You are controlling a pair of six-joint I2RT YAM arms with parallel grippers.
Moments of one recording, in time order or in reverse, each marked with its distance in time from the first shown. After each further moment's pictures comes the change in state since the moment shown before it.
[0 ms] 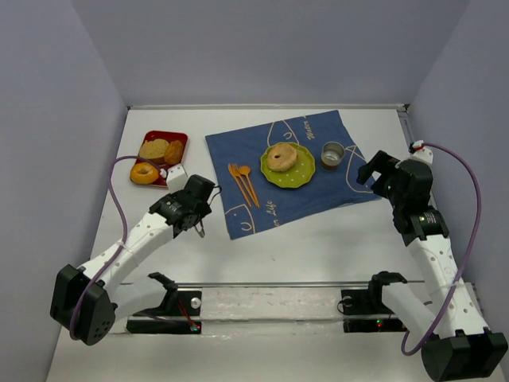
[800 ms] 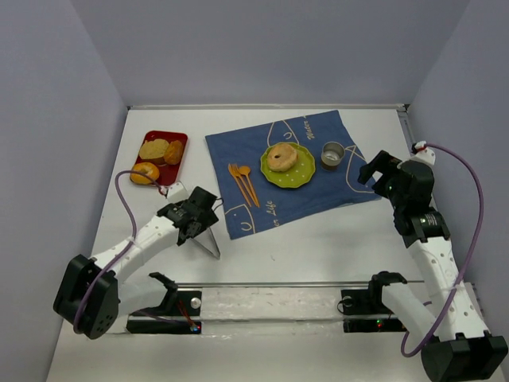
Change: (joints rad) left arm -0.002 0.053 -0.143 0.029 0.063 -0.159; right arm 0.000 -0.013 0.000 0.000 0.015 0.007
